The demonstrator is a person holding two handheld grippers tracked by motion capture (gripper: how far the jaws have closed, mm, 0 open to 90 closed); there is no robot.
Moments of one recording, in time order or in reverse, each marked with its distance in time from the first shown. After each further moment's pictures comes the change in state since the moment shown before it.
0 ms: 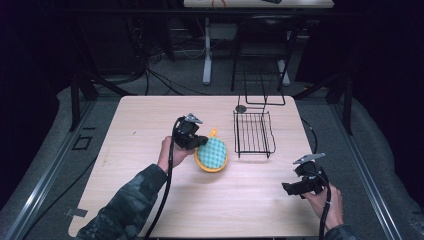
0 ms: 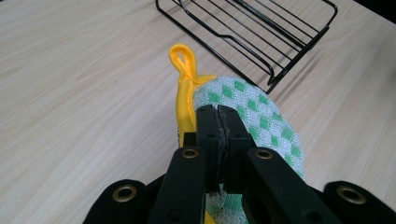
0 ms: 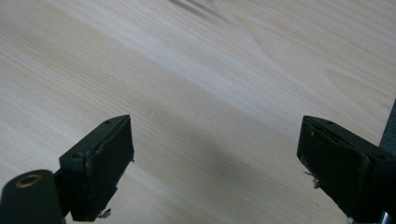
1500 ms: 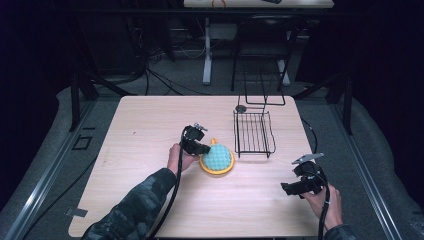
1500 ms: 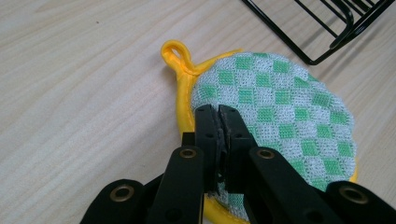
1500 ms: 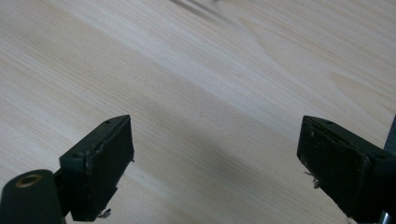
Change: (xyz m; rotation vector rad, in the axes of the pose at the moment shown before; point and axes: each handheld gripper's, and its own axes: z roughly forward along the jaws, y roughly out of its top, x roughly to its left) left arm 0.012 -0.026 0.060 0.120 0.003 -0.100; right arm 0.002 0.001 0.001 0.002 0.001 -0.007
